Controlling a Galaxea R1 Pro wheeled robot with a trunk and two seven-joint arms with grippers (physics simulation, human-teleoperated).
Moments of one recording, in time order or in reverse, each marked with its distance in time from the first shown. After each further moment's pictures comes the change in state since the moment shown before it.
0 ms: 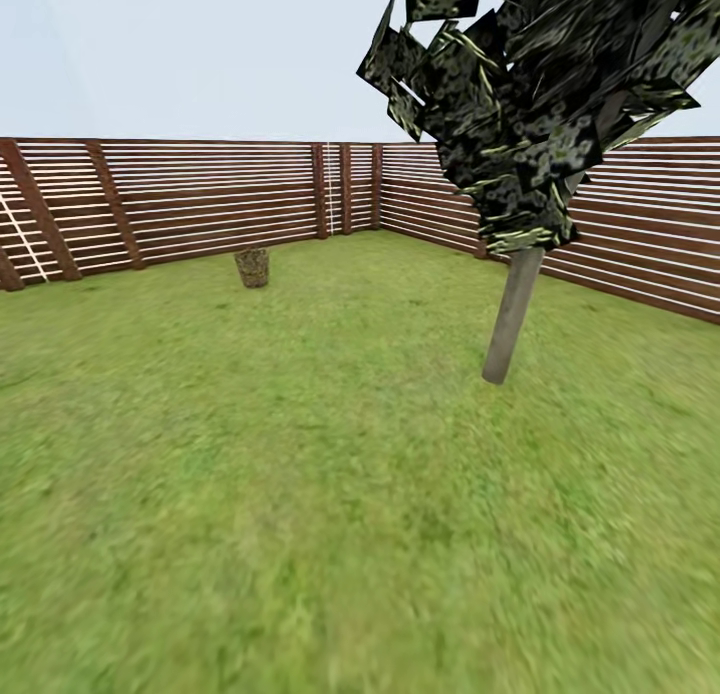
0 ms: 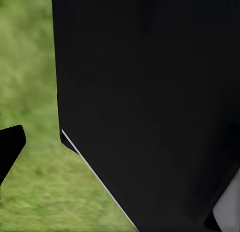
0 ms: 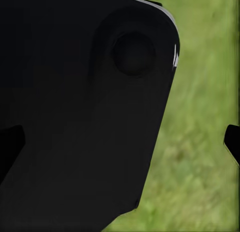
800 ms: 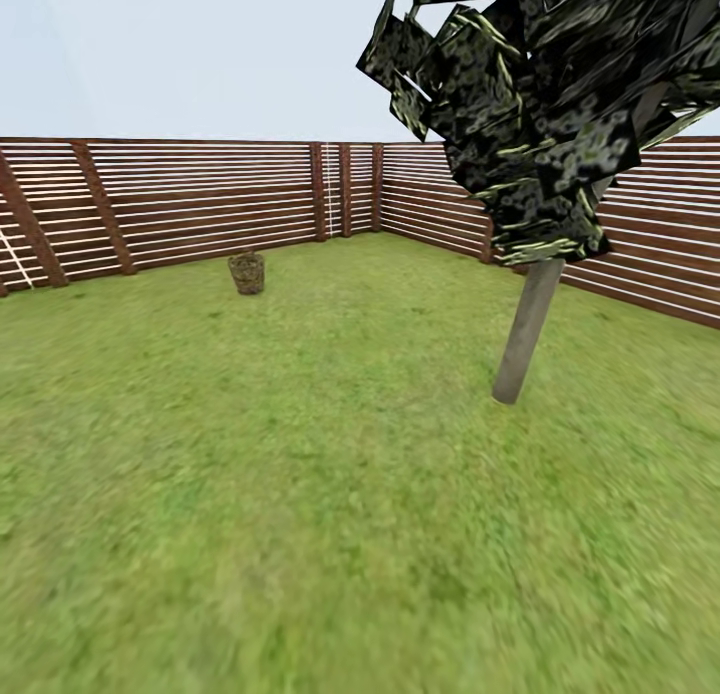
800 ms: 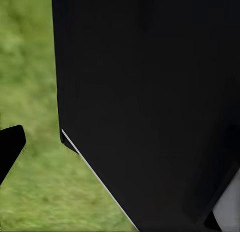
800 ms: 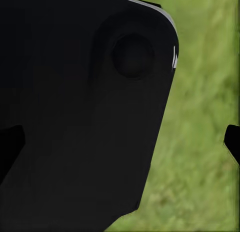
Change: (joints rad) left arm 0.000 0.000 0.000 0.001 0.000 0.000 0.000; right arm 0.000 0.000 -0.004 -0.003 -0.003 0.000 0.000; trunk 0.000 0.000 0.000
